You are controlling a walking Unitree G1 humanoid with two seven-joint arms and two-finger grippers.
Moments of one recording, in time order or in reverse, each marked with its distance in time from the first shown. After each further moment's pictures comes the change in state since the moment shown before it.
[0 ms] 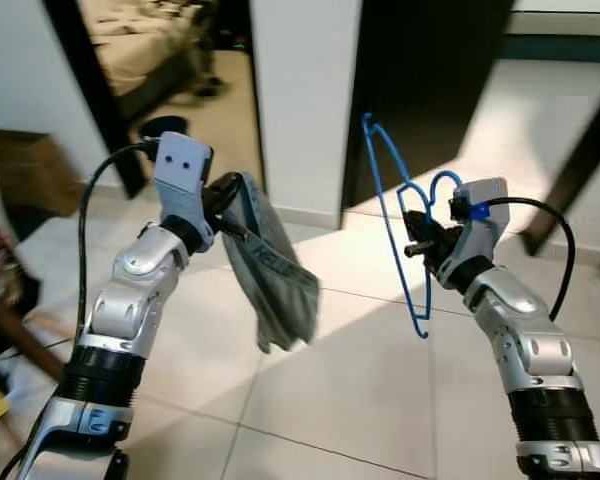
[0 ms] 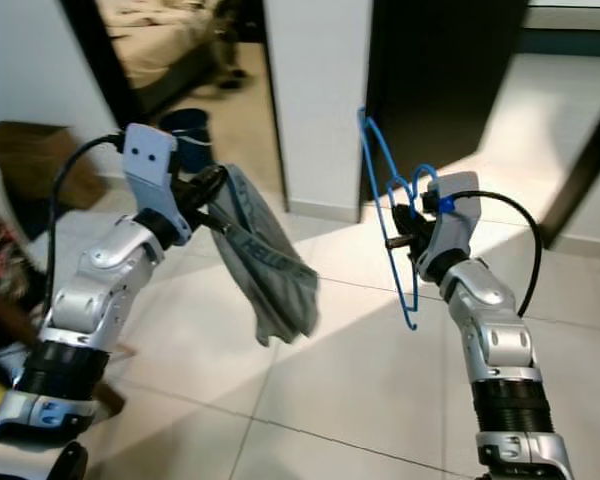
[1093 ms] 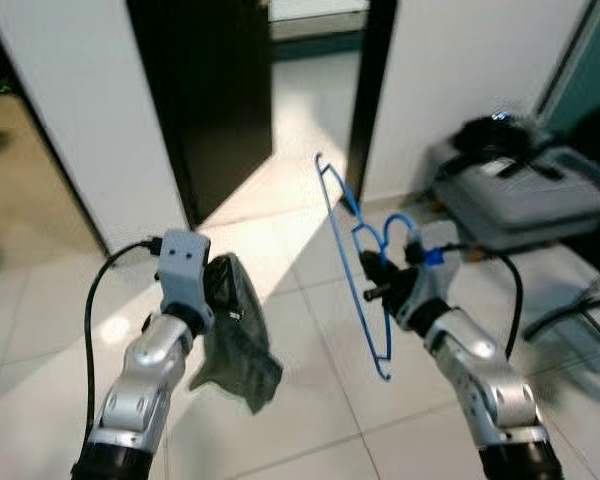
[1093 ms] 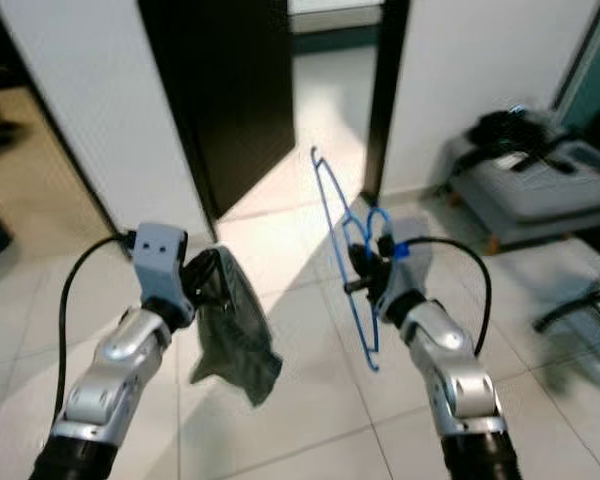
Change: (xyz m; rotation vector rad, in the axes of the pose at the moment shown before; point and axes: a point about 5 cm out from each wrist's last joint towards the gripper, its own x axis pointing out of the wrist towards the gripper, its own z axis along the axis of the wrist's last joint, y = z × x) left arm -0.067 -0.028 -0.077 -0.078 0.215 0.152; right arm -0.009 0.067 -0.043 0.116 0.060 0.033
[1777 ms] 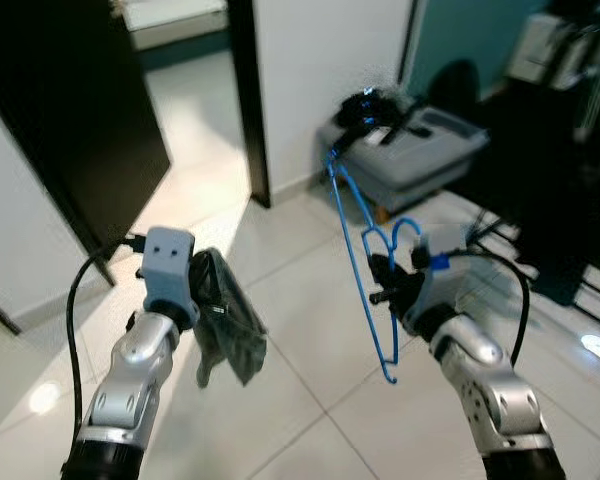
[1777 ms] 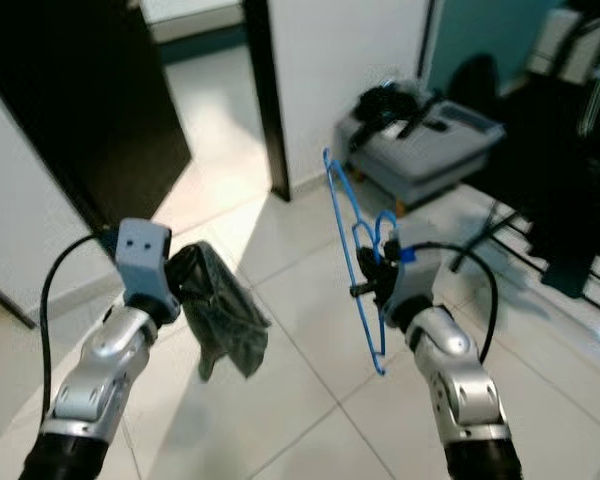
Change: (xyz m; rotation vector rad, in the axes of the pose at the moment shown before) left arm 0.000 0.016 0.002 0.019 -0.001 0.077; right arm -0.005 -0.003 -0.003 -0.002 0.010 -0.018
